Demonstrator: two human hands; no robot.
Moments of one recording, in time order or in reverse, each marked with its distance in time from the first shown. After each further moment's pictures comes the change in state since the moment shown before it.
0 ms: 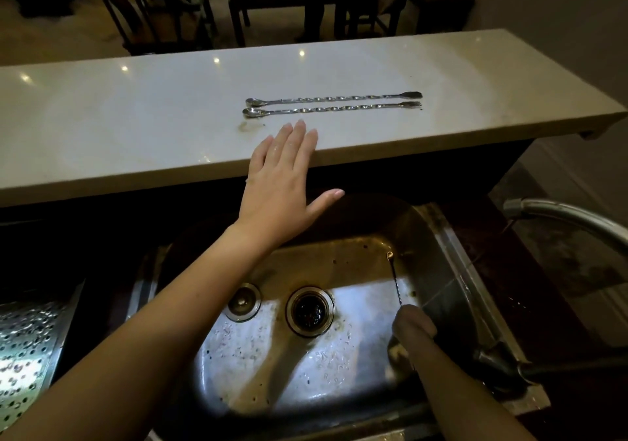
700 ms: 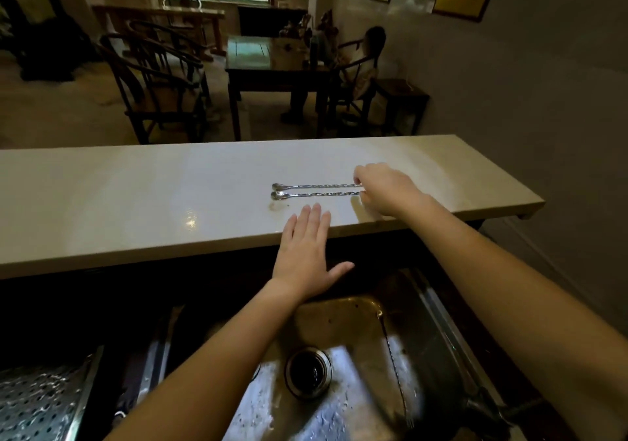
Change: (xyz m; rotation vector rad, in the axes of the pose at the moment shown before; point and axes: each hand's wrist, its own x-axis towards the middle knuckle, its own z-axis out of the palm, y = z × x) left_hand 0.004 -0.004 -0.010 -0.049 -0.106 0.038; right_hand -0.121 -0.157 -0.295 -0.371 0.747 -0.707
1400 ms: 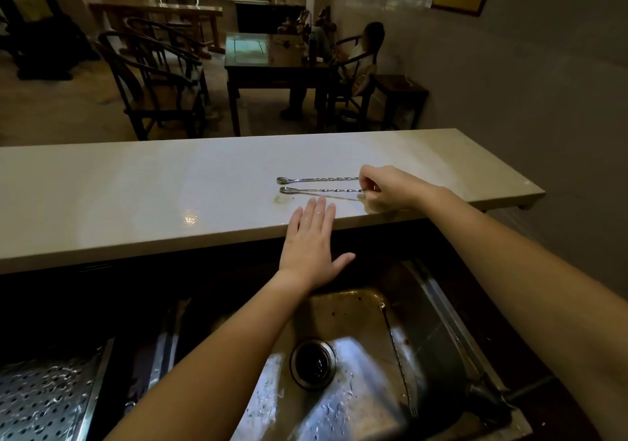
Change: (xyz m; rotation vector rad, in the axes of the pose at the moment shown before) left_hand -0.001 -0.002 0.008 0.025 0.024 0.009; right_hand -0.008 0.019 0.005 0.348 -0.145 -0.098
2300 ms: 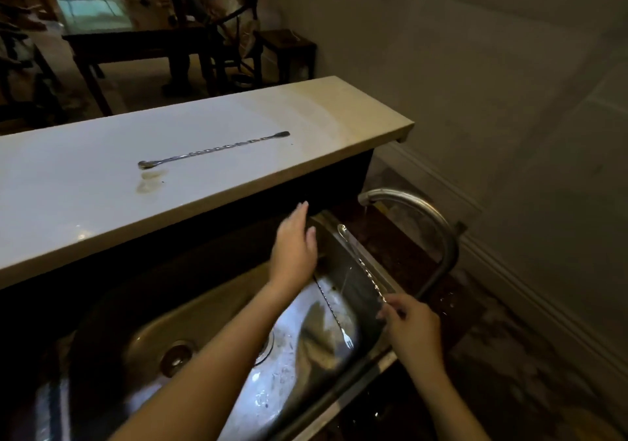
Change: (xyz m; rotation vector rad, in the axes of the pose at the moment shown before) left_hand -0.011 0.125 0.036 -0.925 -0.101 -0.028; right_hand -0.271 0.001 0.165 0.619 0.613 1.001
